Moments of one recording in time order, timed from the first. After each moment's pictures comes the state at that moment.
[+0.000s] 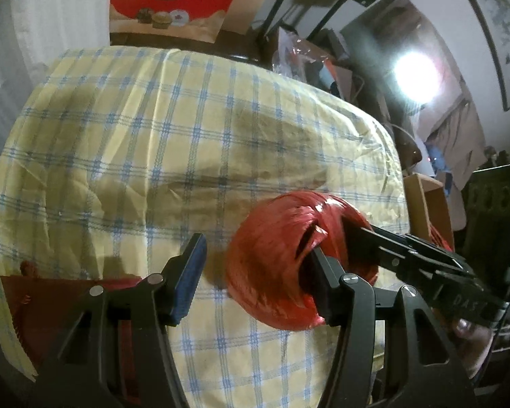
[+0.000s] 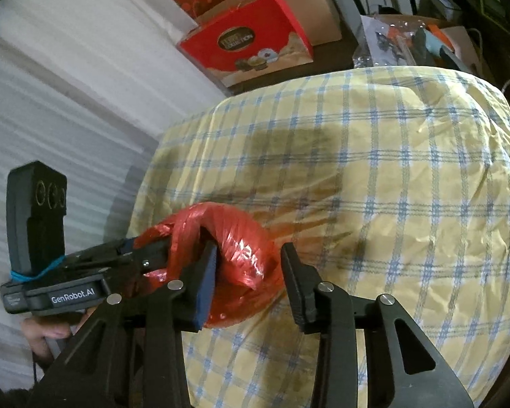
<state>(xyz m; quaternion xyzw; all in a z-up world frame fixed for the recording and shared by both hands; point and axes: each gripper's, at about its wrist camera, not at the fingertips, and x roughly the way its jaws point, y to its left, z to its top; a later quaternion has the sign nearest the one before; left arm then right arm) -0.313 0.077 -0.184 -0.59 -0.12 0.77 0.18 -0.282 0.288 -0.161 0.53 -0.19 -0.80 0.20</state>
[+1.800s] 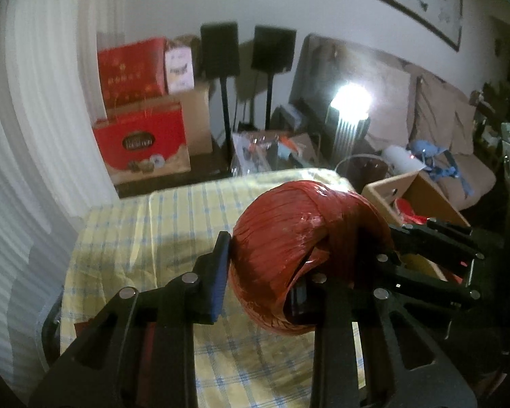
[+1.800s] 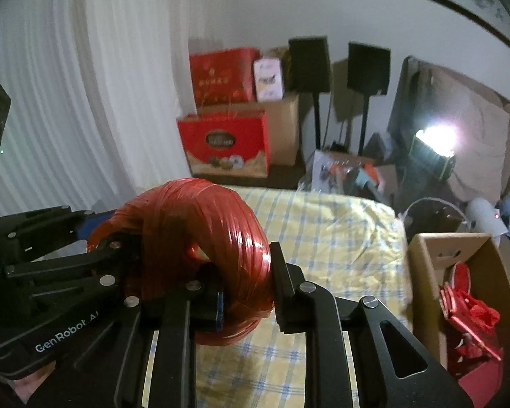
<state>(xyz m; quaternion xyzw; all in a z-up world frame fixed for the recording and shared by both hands) -0.192 0.146 -0.054 -0.35 0.06 0.91 0.20 -0.152 0.272 -0.058 0.32 -0.03 -0.95 0.07</state>
